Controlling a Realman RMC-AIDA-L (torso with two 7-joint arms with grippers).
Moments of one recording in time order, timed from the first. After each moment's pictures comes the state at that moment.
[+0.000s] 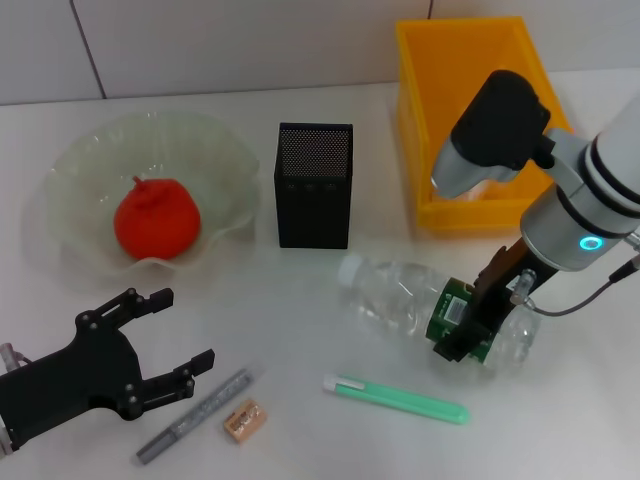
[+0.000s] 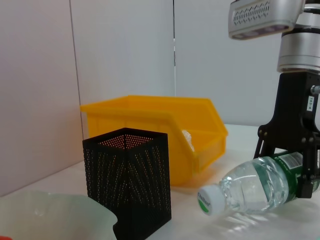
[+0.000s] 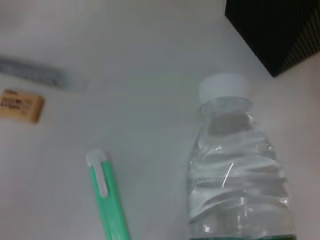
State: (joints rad) left arm -0.28 -2.07 0.95 0.45 1.61 1.47 -0.76; right arm 0.62 2.08 -1.45 -1.26 -2.59 -1.59 2.48
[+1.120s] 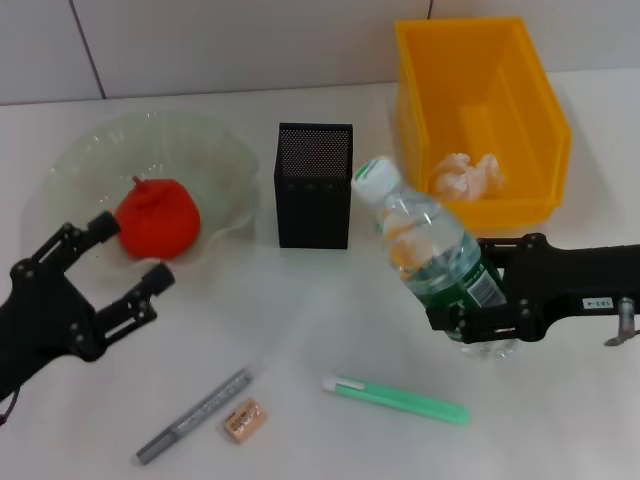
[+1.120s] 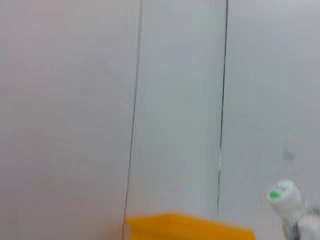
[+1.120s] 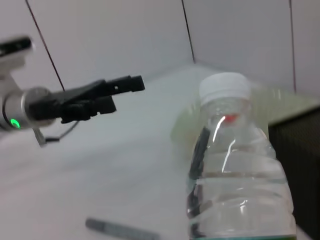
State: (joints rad) left arm -0.26 -2.07 0.89 0.34 1.34 1.67 -0.76; right arm 0.26 2.08 -1.03 -1.13 -1.88 -1.59 1.64
